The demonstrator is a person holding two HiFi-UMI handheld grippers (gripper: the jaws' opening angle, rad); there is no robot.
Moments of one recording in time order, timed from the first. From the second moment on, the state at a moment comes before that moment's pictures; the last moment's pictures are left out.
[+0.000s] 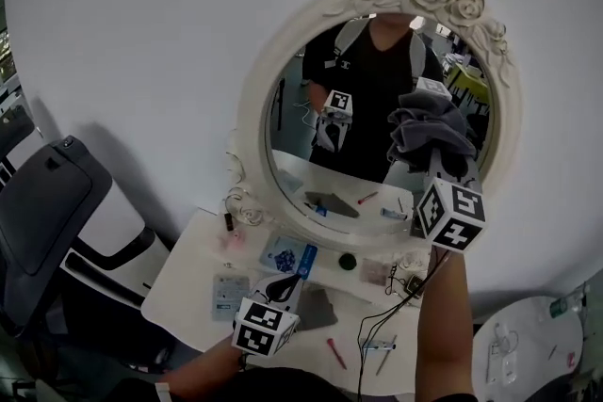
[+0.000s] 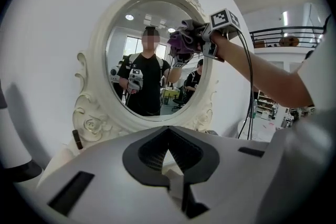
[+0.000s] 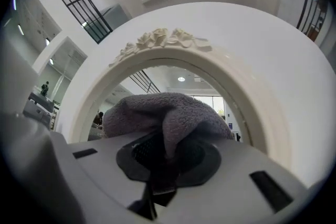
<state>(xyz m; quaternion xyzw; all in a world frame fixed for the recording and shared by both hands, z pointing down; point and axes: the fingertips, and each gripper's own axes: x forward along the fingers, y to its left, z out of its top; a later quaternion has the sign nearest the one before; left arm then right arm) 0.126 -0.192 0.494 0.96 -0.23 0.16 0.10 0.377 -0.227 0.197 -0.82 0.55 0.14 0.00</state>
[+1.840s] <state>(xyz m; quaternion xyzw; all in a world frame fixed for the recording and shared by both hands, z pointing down) 0.081 -0.209 0.504 0.94 -0.28 0.16 0.12 0.294 -0.296 0.273 -0.79 0.60 0.12 -0.10</state>
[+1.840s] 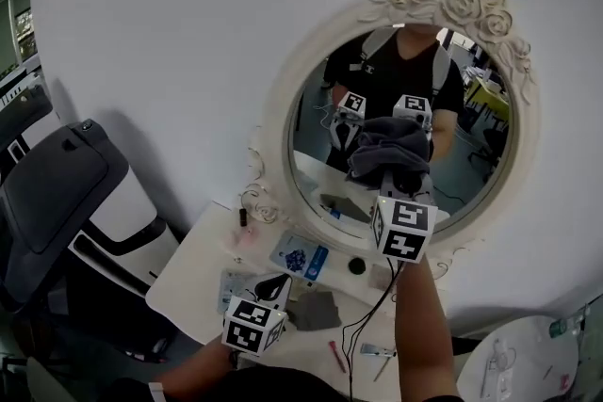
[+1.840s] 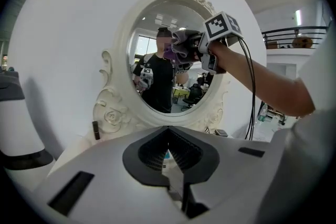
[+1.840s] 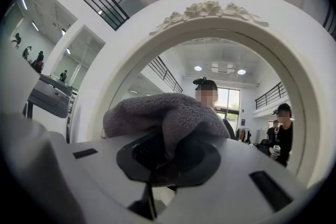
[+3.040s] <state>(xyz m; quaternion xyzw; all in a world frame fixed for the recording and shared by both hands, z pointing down) 0.042 -0.231 0.502 0.92 -0.35 0.17 0.12 0.207 -0.348 0.308 -0.70 0.70 0.08 -0.08</state>
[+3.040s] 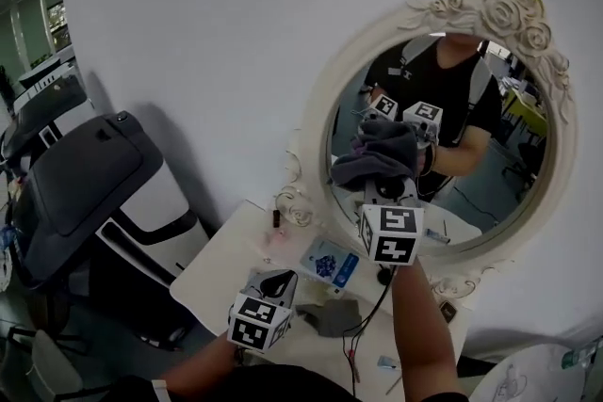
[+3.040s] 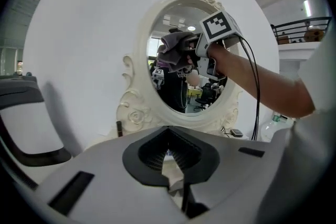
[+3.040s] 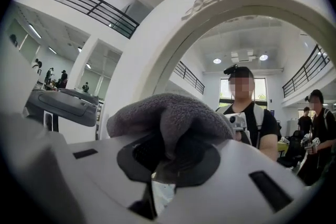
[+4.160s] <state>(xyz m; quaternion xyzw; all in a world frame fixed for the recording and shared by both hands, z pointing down) 0.108 -0.216 0.517 0.95 -0.24 0.19 0.12 0.299 -0.290 0.366 -0.75 0.64 0.05 -0.14</state>
